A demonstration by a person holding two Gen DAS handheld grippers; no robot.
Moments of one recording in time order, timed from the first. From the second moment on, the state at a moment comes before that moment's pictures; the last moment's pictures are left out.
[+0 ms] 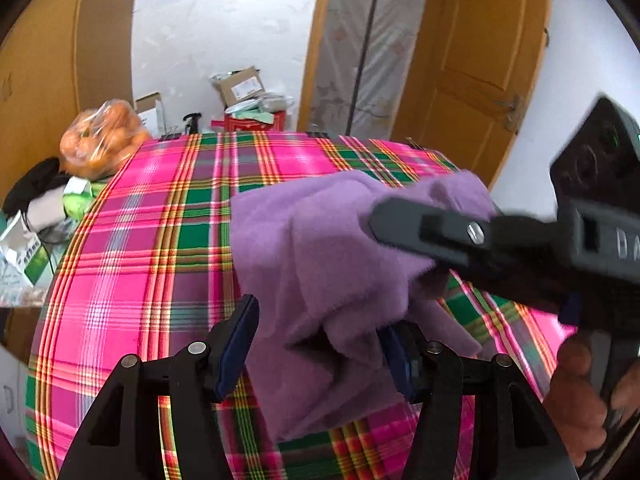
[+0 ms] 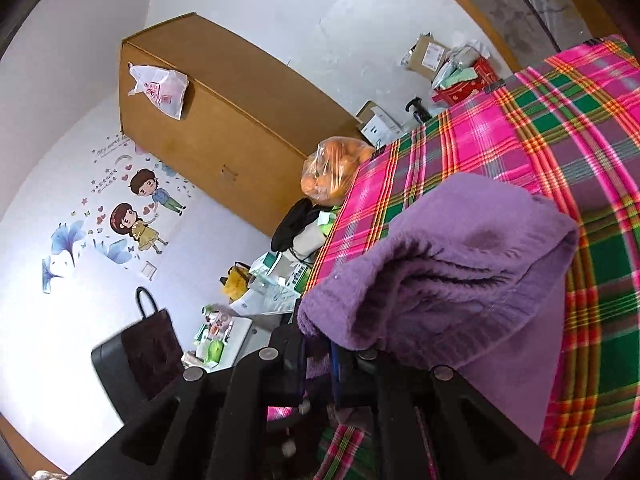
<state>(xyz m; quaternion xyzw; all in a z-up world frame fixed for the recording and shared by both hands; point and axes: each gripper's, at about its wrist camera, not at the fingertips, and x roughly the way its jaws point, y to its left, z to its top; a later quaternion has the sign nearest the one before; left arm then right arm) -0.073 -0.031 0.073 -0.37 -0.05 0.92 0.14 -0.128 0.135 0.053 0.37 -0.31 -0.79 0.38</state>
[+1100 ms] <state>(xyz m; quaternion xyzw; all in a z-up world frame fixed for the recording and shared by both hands) -0.085 -0.124 0.050 -0.38 -0.20 0.90 0.06 -0.125 0.177 0.015 0.41 -0.36 -0.78 0.30</state>
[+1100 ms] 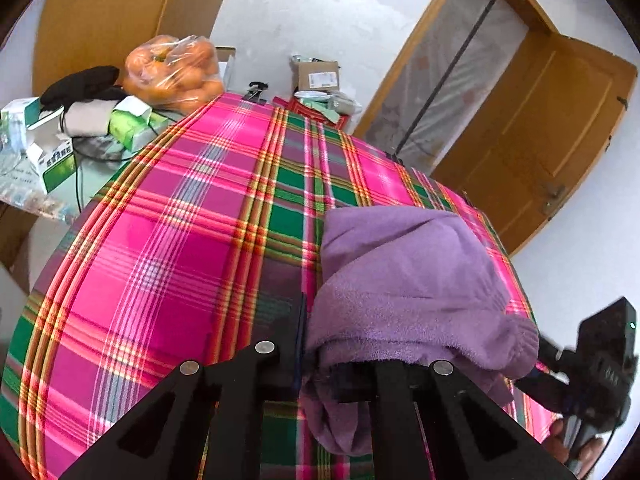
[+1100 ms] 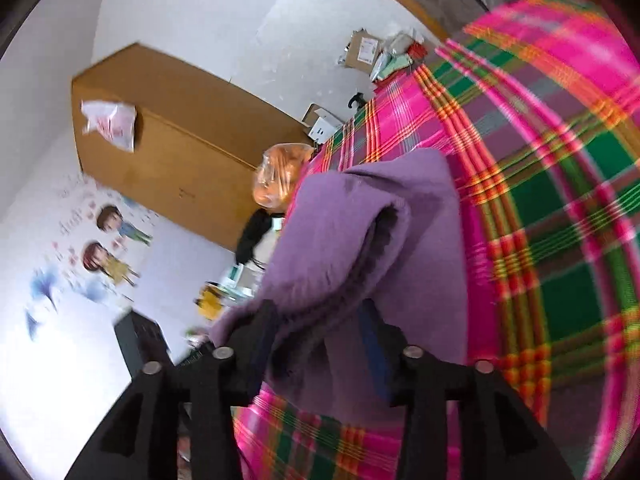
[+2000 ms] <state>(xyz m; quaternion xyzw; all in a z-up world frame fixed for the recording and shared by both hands) -0.070 -0.178 0.022 -0.40 -0.24 0.88 0.00 -0.191 0.066 0.027 0.43 -0.34 -0.76 0.36</state>
